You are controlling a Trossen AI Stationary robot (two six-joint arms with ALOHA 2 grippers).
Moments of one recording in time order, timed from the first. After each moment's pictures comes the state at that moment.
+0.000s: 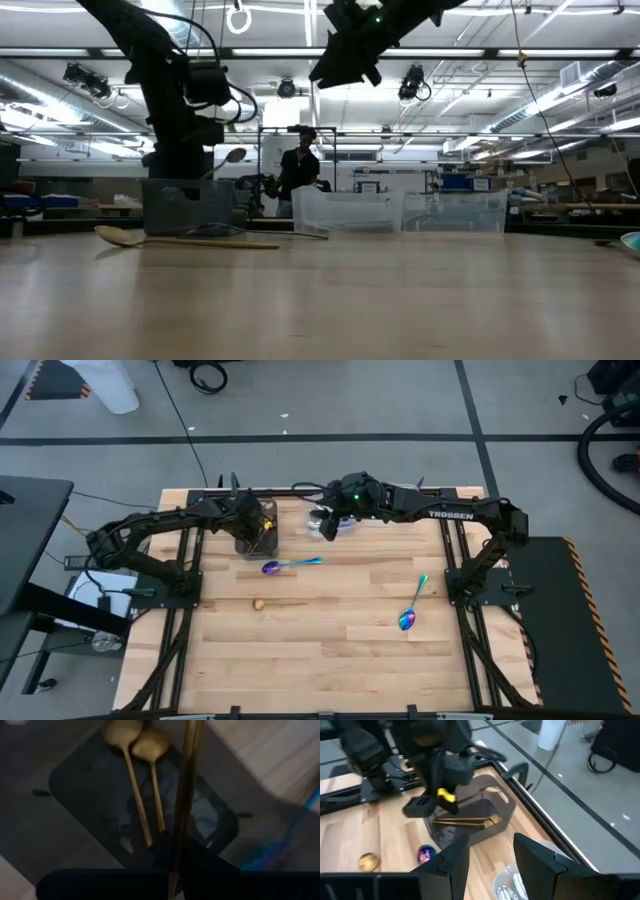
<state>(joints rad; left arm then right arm) 0.63 1.38 0.78 -0.57 -0.02 -0.25 -0.27 1.62 1.40 -0.26 0.08 0.10</state>
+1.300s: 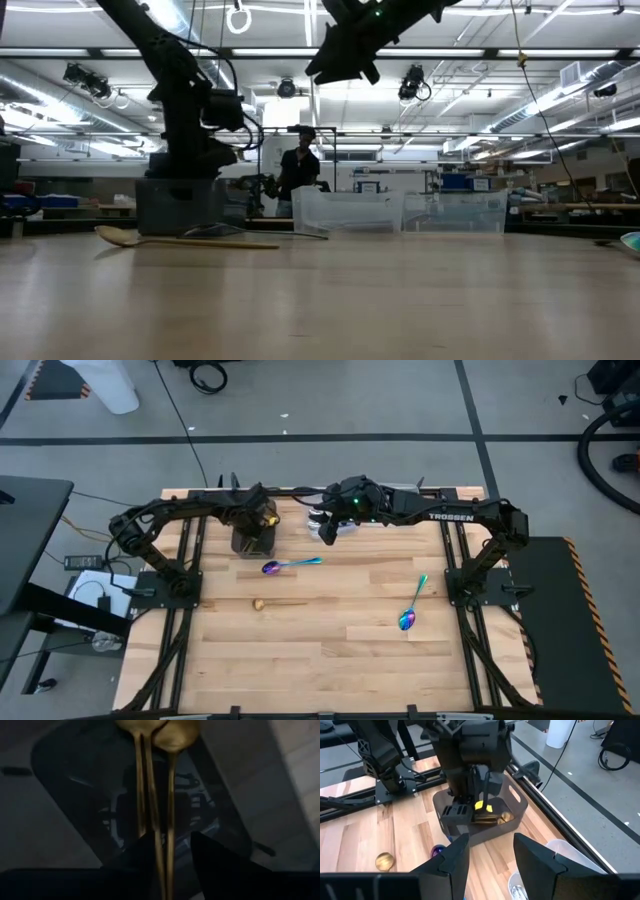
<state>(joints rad) 0.70 1.59 0.88 -0.63 0.02 -0.33 -0.24 1.62 1.40 -0.26 0.08 0.14</state>
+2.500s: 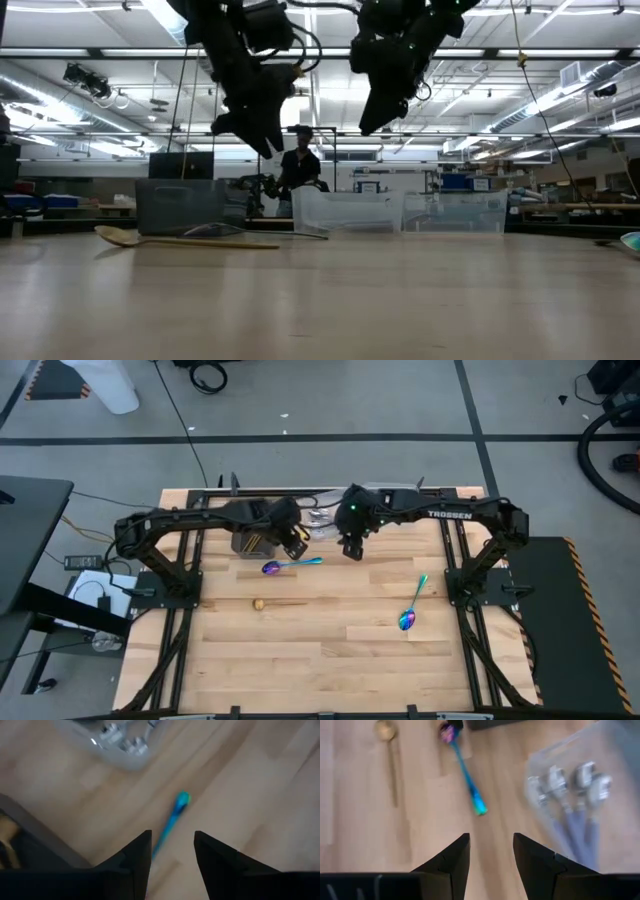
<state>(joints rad) 0.32 1.59 1.19 -0.64 0.01 -0.44 -0.30 1.62 1.35 -0.69 -0.13 -0.04</state>
